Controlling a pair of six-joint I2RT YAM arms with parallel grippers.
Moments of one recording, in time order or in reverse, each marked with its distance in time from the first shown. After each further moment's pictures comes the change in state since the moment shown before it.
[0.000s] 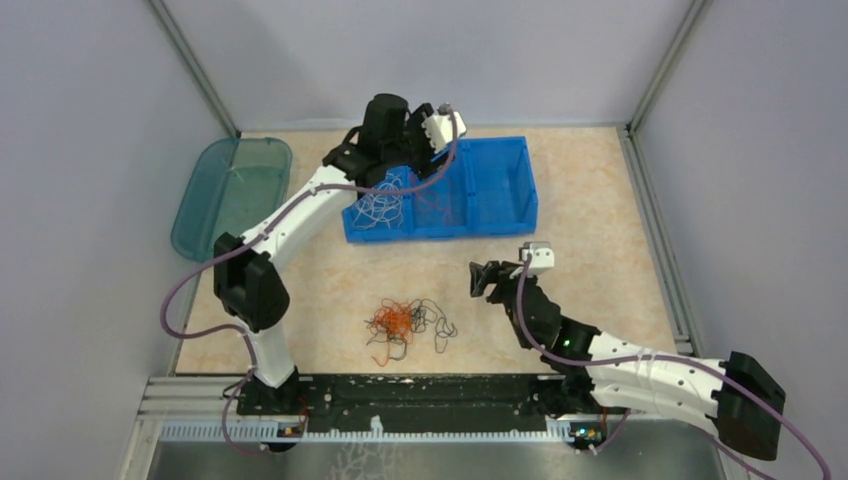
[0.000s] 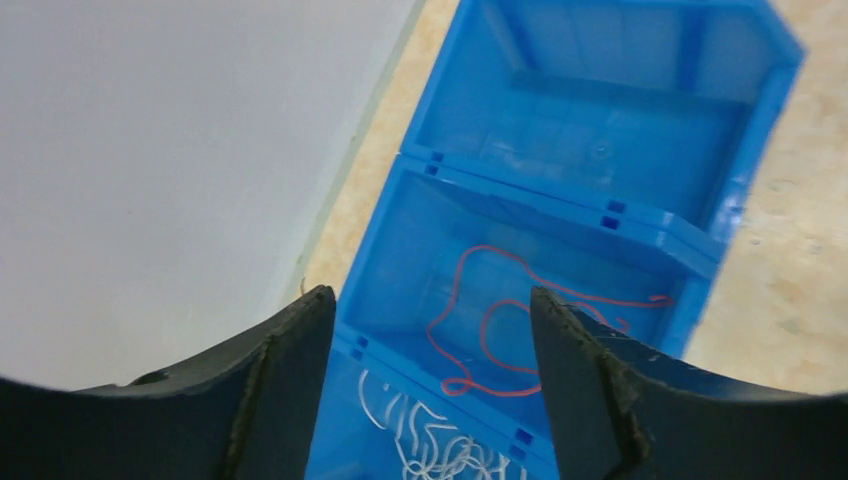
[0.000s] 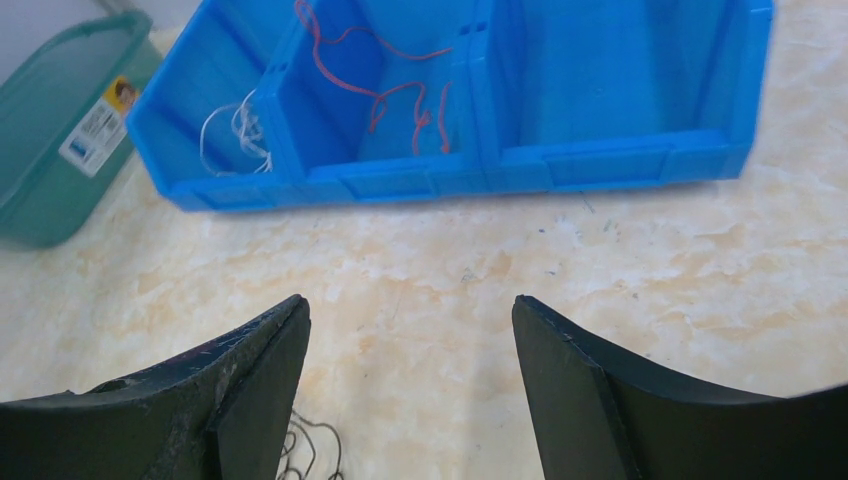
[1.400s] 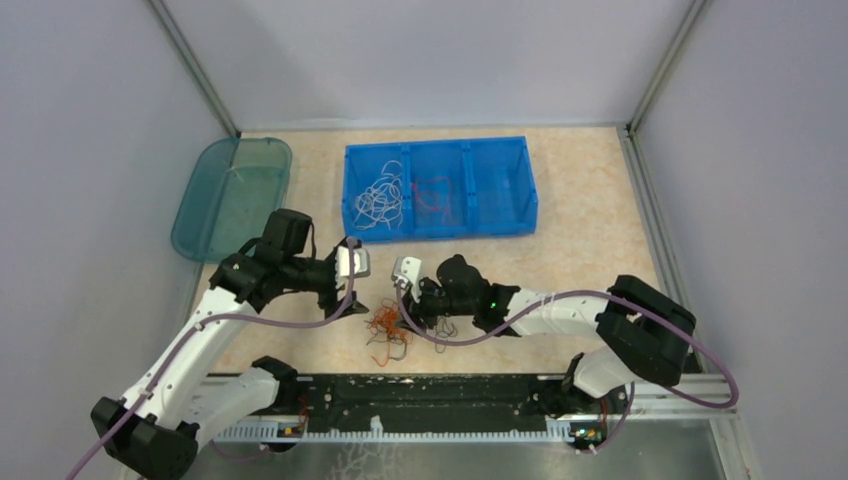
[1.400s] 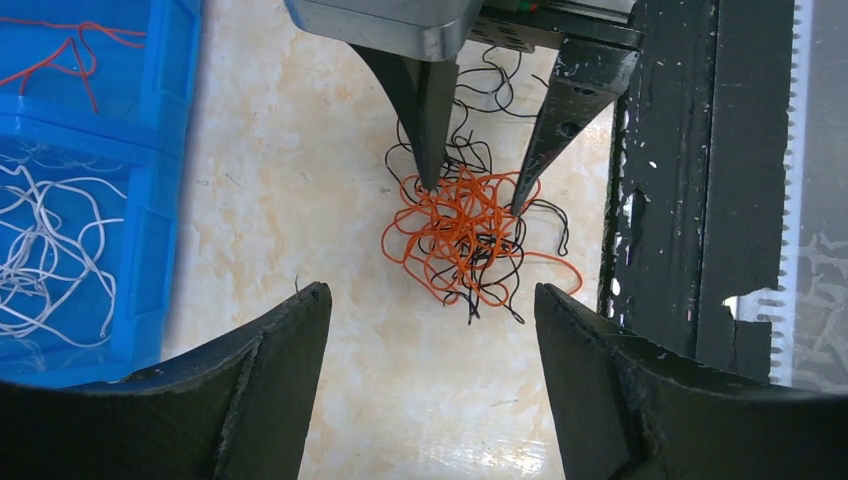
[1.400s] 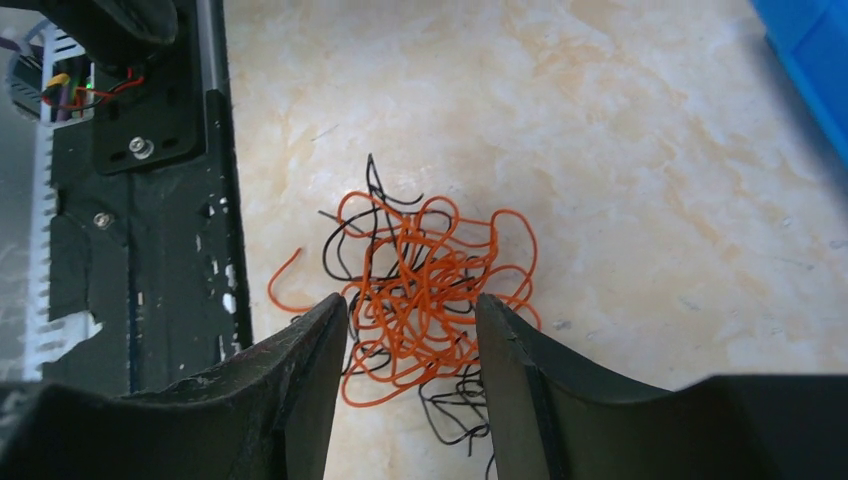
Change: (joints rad) left arm 0.158 -0.907 -0.835 -0.564 0.538 0.146; right arm -0.001 0.689 0.344 0.078 -1.131 -0.499
